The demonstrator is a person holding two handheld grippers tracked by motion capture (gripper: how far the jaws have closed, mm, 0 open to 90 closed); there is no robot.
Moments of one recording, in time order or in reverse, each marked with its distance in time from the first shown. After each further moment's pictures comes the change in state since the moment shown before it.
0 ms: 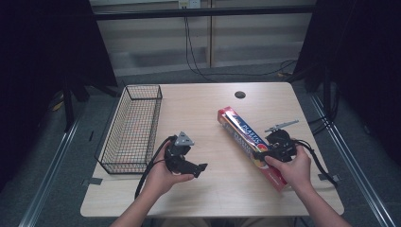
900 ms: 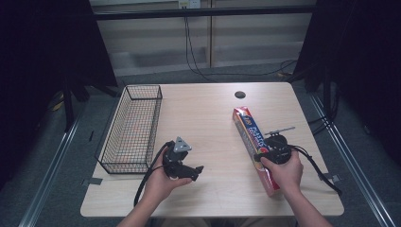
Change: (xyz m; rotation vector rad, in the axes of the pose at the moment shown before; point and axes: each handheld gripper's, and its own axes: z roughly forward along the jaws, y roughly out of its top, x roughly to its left) left arm -0.001 -0.021 0.003 0.007 0.108 -0.038; right arm -0.008 -0.014 0.033 0.056 -0.130 0.211
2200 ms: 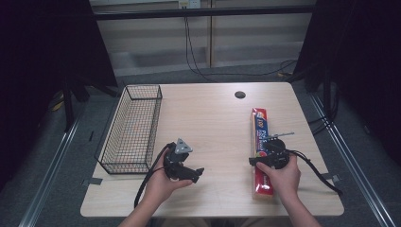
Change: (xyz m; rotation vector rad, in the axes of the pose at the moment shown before) left arm -0.004 -0.004 0.003 0.020 0.000 0.008; right arm 0.012 -0.012 0.003 -0.032 -0.009 0.031
